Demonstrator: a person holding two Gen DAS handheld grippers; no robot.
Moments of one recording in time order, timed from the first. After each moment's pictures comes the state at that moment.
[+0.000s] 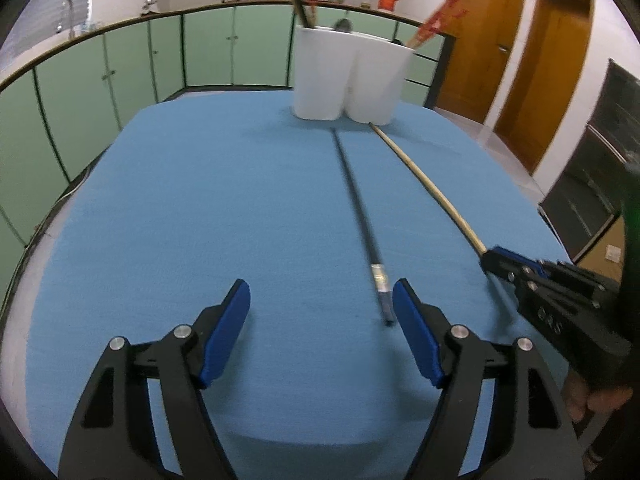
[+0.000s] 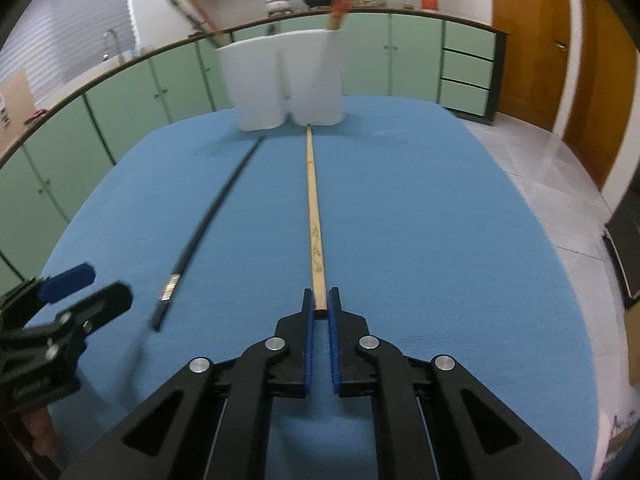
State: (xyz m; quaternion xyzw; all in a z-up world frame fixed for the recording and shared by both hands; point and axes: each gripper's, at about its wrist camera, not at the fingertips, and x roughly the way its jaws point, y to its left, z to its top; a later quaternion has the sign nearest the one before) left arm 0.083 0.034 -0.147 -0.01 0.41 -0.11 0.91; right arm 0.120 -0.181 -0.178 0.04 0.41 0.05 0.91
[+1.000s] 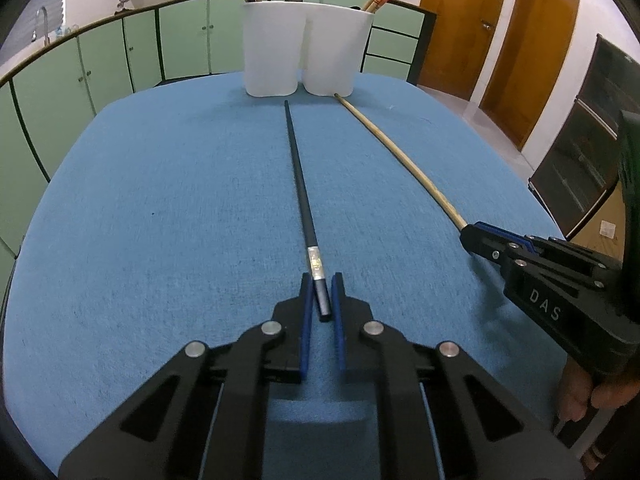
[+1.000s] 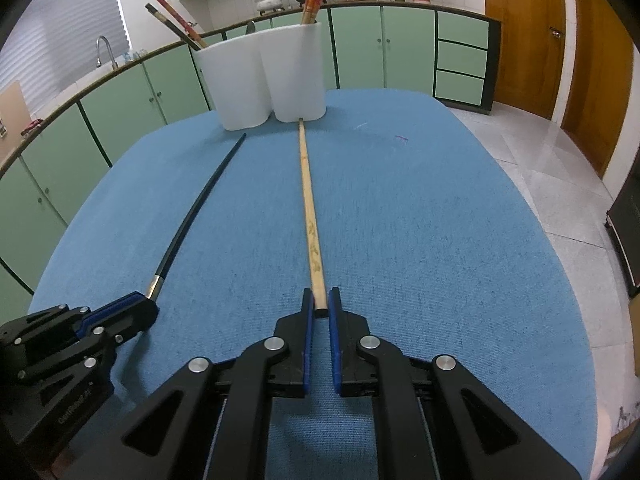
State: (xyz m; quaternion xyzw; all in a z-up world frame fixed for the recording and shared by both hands) left arm 0.087 -0.006 -0.164 0.01 0.43 -0.13 0.89; right arm 0.120 -0.196 -0.182 0.06 0.42 0.06 0.91
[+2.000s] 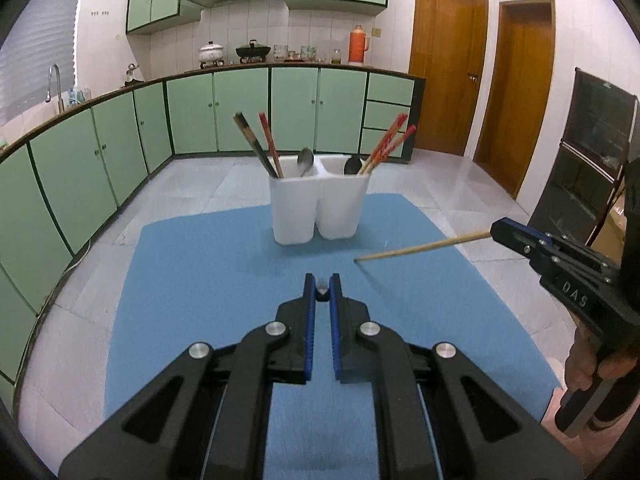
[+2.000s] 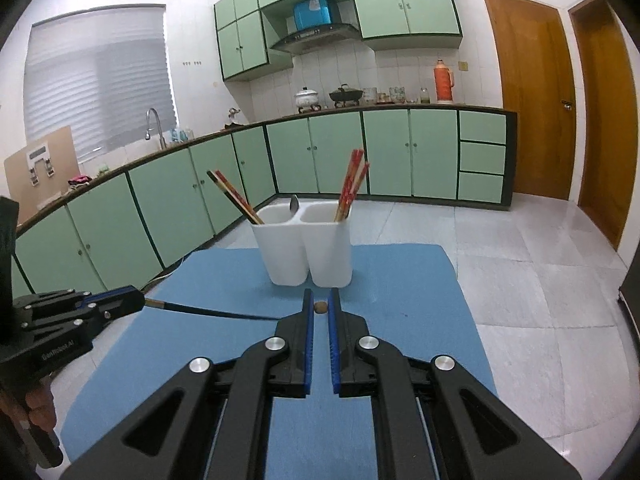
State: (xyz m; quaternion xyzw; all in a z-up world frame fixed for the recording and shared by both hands) left arm 0.085 0.013 -0.012 0.02 0.31 -0.13 0.94; right arm 0.103 -0.219 -0.038 0.06 0.24 0.11 0.96
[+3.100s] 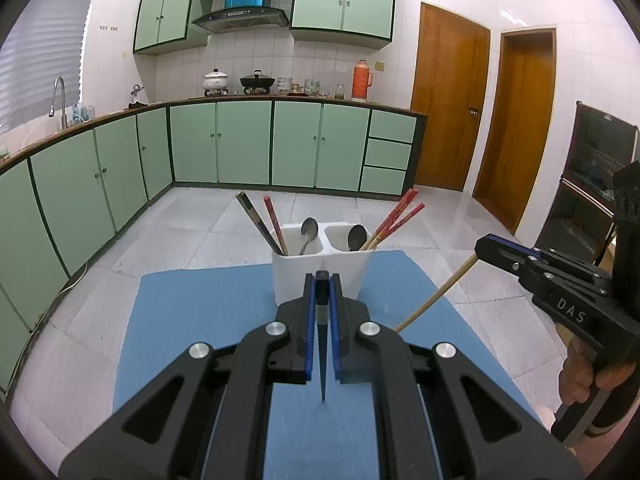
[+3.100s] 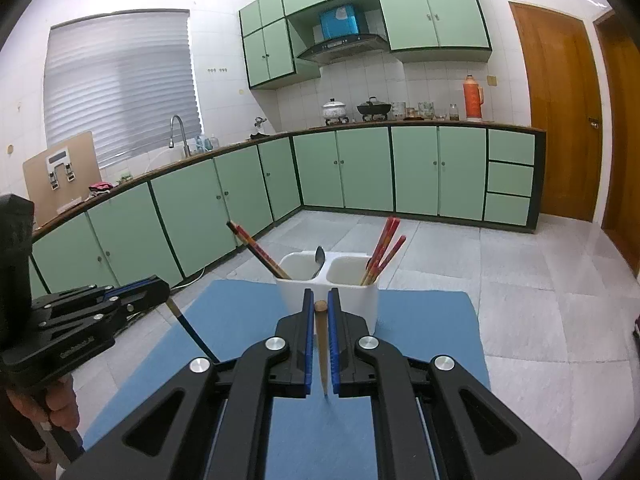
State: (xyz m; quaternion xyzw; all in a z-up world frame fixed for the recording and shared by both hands) left arm 0.120 0.015 0.026 0.00 0.26 -0.14 0.96; right arm 0.148 -0.211 0.006 0.05 0.22 0.16 0.96
